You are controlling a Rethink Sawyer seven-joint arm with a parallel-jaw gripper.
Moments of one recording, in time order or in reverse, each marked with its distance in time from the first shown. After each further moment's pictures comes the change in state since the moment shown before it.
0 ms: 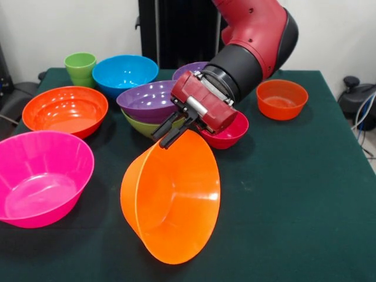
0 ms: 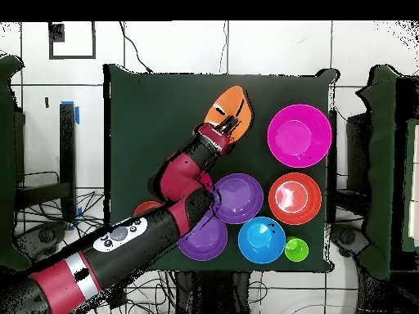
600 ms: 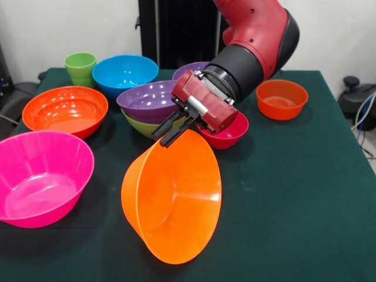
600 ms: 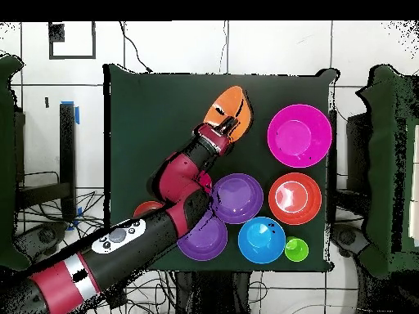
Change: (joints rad) arm 0.013 0.016 -0.004 0.007 0.046 0.000 0.000
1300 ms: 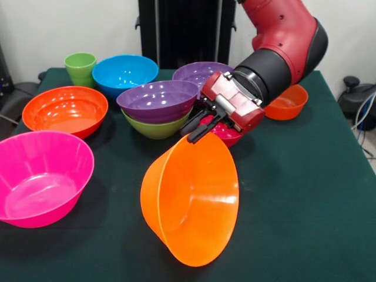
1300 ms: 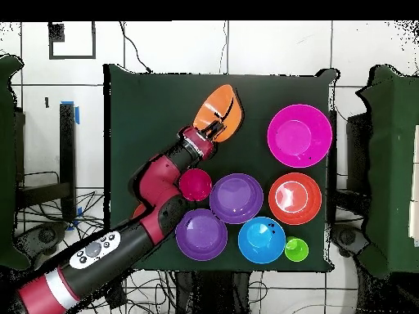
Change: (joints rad) arm 0.127 0.173 -0.126 -0.002 0.298 0.172 0.000
